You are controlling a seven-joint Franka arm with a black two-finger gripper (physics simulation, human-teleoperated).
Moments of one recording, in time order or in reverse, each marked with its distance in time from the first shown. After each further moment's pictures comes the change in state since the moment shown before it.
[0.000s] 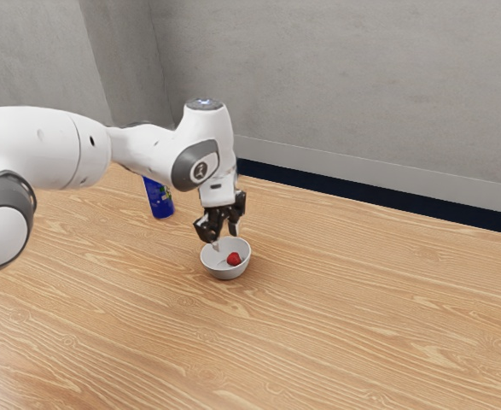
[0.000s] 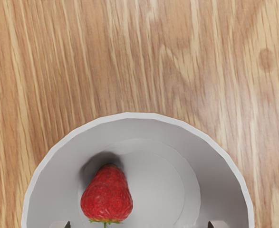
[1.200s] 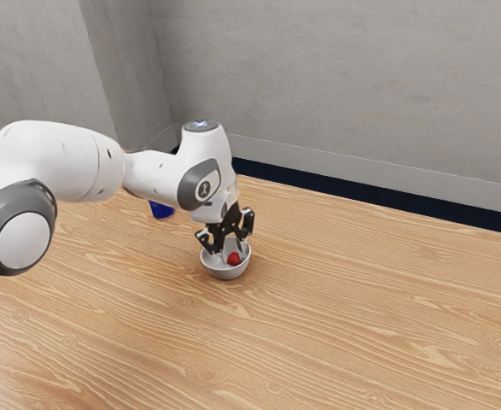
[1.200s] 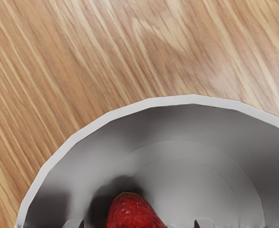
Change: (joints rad) arm -0.001 0.096 0.027 0.013 -0.105 0.118 0.432
